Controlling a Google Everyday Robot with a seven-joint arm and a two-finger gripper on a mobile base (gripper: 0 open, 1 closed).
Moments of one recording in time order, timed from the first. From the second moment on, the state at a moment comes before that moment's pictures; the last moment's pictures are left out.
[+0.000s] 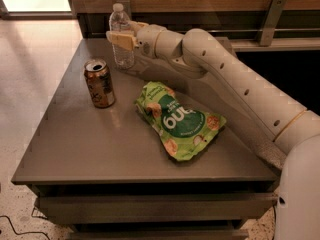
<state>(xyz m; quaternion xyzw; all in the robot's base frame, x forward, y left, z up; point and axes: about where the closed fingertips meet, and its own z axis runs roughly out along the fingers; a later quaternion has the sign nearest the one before) 0.780 0.104 0.933 -0.34 0.61 0.34 0.63</state>
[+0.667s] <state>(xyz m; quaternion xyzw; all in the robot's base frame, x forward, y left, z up) 0.778 0.109 0.933 -0.34 0.61 0.34 0.63</state>
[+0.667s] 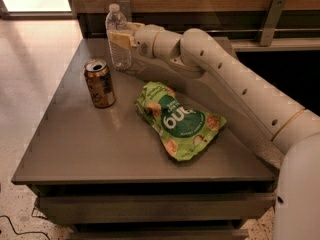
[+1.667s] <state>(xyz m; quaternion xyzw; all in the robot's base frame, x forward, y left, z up) 0.777 0.103 0.942 -0.36 0.61 0.33 0.62</state>
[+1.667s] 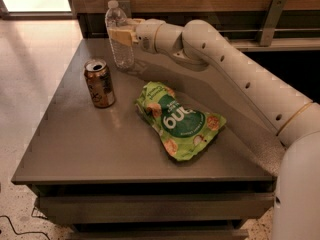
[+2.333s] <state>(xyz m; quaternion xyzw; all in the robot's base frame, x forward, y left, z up) 0.767 0.070 0.971 -0.43 0.66 0.24 0.56</state>
